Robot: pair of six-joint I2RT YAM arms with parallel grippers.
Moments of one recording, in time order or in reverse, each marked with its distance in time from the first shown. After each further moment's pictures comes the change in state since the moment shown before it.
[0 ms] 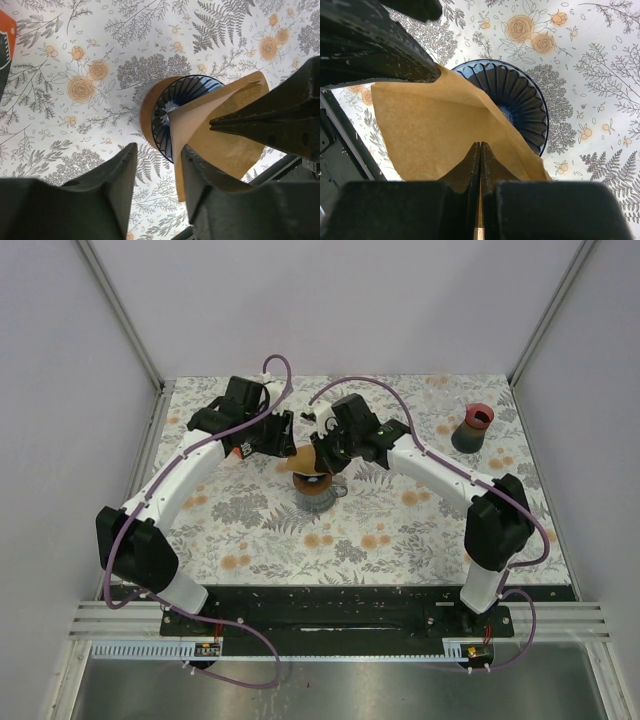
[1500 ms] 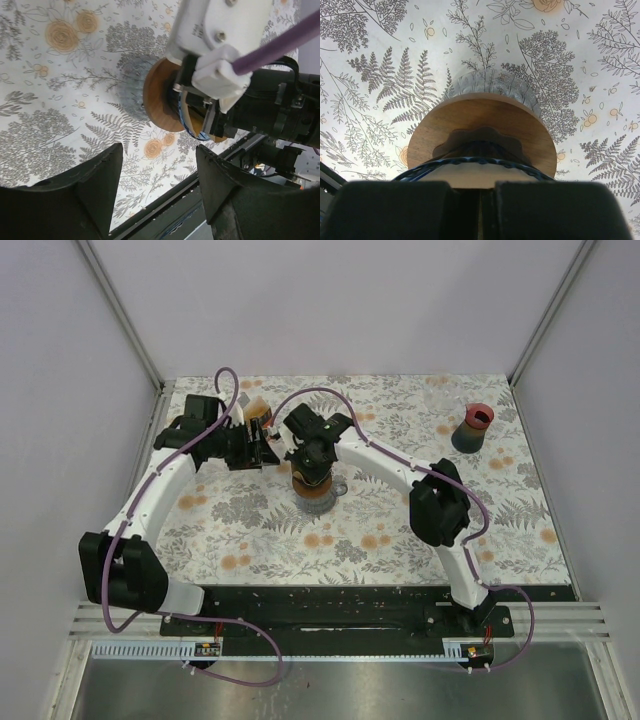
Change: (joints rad) left arm 0.255 -0.143 -0.222 0.042 0.276 -0.192; right arm 0.124 0.391 0.453 -0.415 0.264 -0.042
